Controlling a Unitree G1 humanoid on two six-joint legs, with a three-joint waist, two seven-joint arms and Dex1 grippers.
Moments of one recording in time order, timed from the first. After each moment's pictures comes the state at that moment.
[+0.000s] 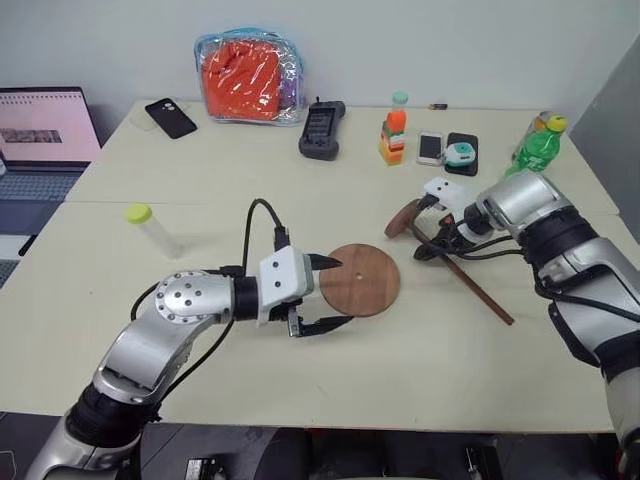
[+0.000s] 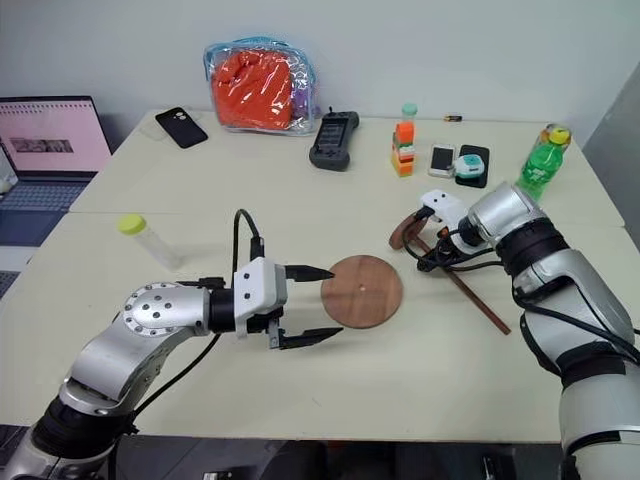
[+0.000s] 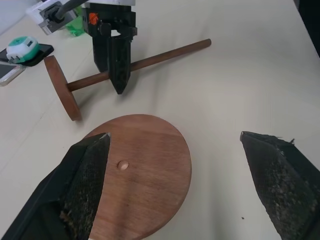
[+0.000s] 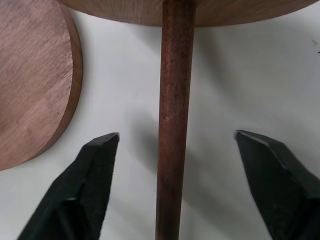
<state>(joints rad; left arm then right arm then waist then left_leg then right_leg) -0.32 0.72 -0.19 -0.49 -0.34 0.41 -0.93 -1.28 -0.58 0.66 0.80 0.12 1.01 1.10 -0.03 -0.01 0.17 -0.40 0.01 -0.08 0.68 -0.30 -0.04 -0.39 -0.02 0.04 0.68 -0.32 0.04</state>
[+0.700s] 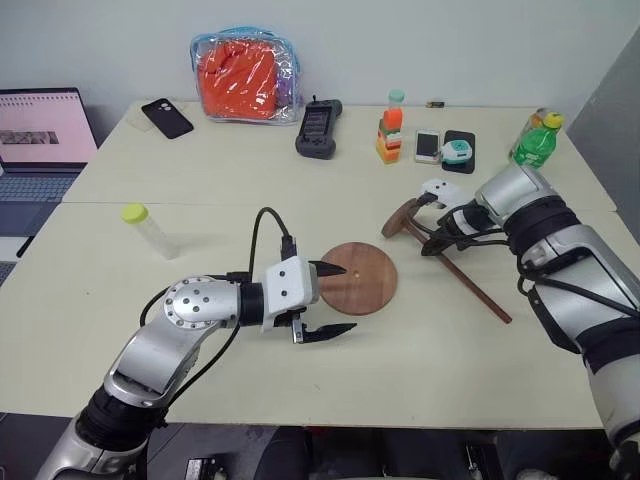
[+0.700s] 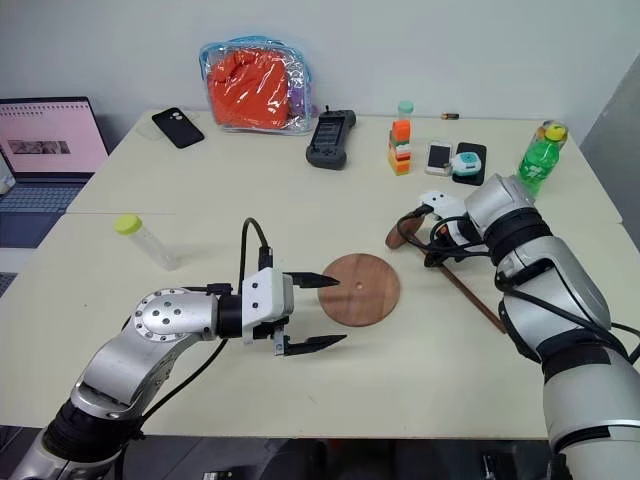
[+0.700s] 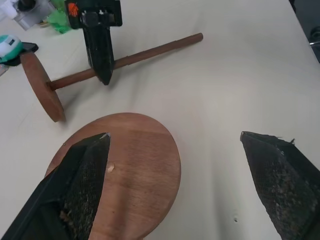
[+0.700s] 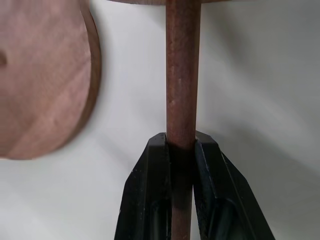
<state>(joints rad) -0.31 0.71 -0.21 -0.45 -0.30 0.38 -0.97 -1.34 -0.50 0.54 0.97 -0.02 1.03 1.21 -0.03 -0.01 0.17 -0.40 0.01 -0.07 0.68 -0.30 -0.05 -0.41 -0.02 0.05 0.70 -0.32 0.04</state>
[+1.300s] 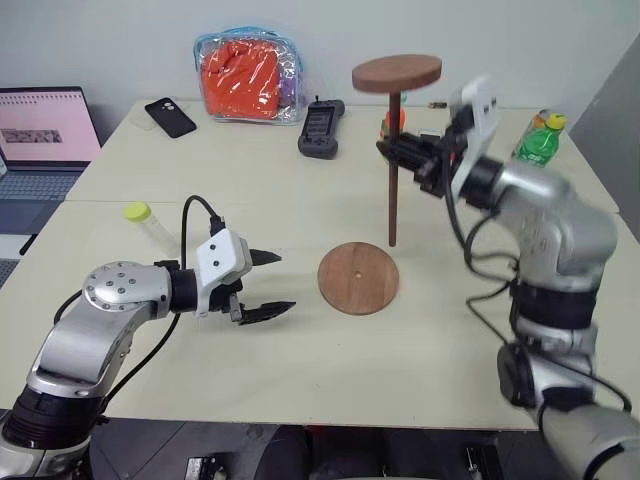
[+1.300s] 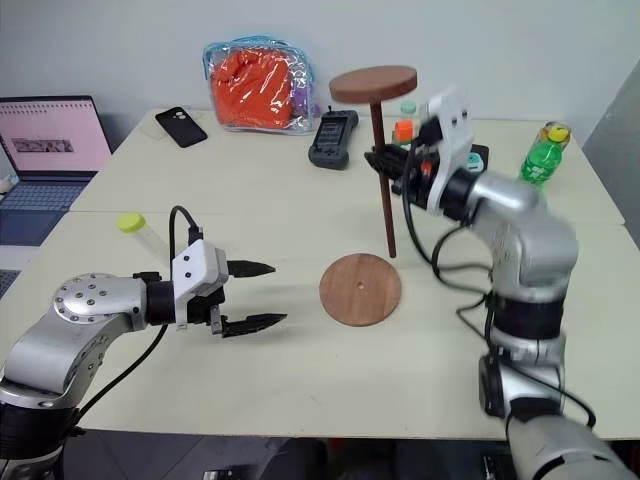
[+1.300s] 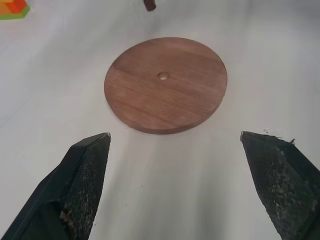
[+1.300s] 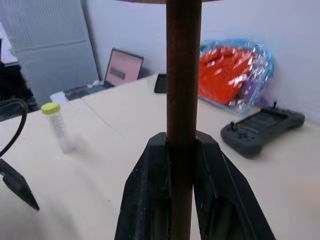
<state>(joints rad) -0.25 0.88 0.03 -0.36 -0.40 0.49 -1.06 -0.72 -0.23 -0.13 -0.34 0.30 0.80 0.69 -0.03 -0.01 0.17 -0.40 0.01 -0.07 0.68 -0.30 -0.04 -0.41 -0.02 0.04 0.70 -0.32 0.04</state>
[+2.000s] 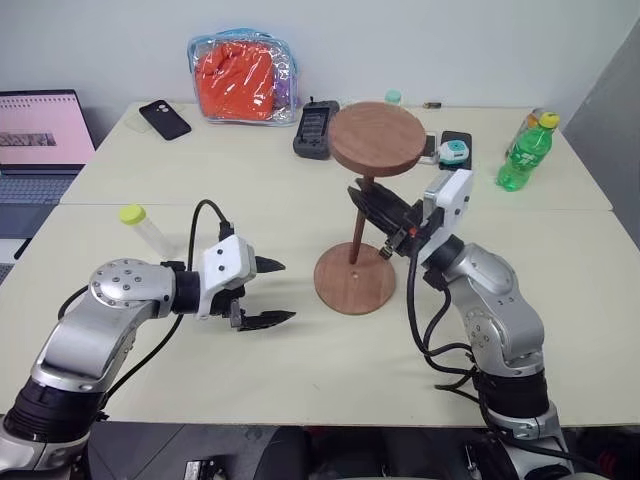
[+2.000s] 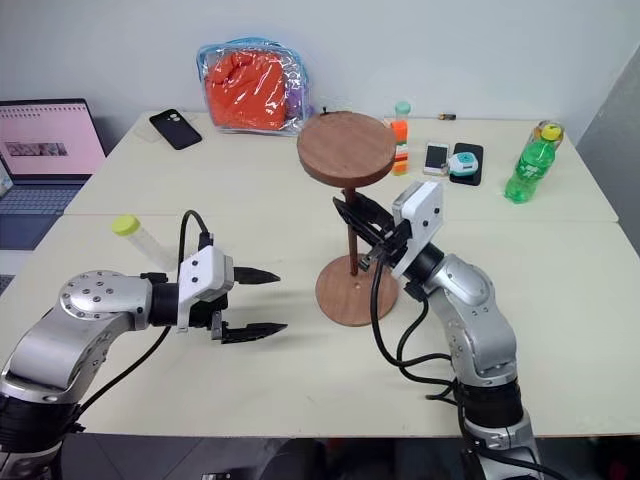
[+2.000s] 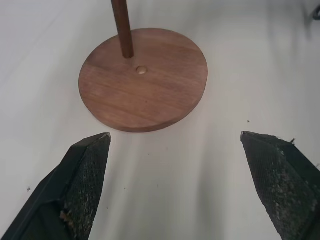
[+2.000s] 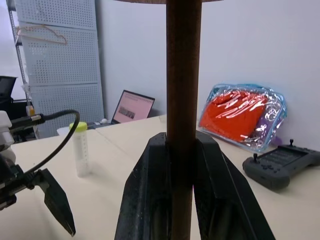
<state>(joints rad) -0.27 0.90 -0.03 -0.31 -0.37 0.45 -1.11 -0.43 -0.14 0.06 -0.36 0.30 0.36 0.60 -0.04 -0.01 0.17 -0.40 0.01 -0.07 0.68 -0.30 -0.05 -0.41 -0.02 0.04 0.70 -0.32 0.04</state>
